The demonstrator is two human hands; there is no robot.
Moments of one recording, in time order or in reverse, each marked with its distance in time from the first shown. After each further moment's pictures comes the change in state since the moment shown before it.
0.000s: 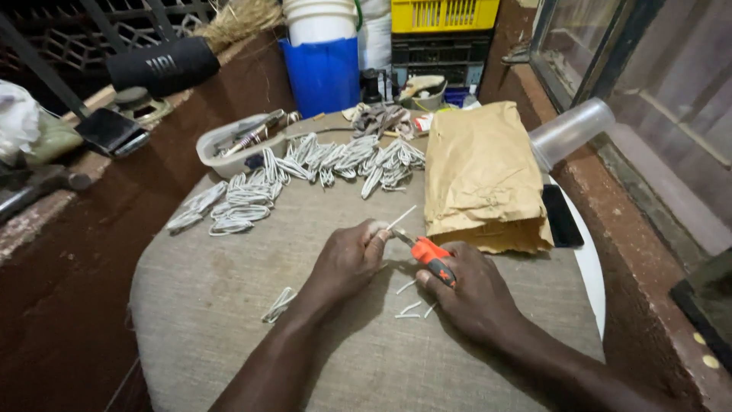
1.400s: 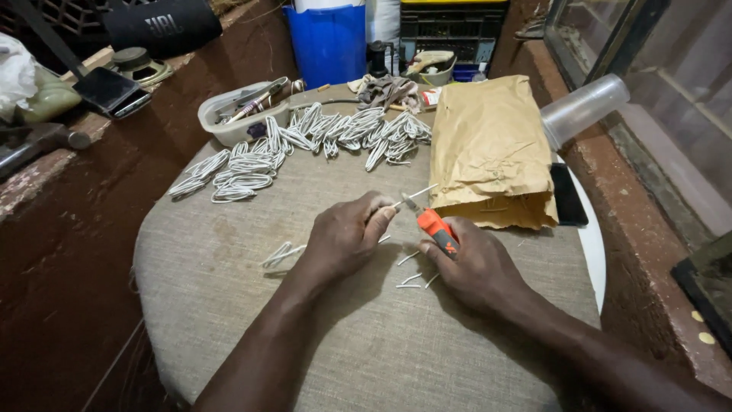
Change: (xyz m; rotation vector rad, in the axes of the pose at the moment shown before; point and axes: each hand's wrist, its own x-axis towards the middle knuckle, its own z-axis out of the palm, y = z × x) left_hand -0.019 0.045 -0.031 0.022 -0.015 -0.011; right_hand -0.007 -0.025 -0.027 0.012 -0.127 0.139
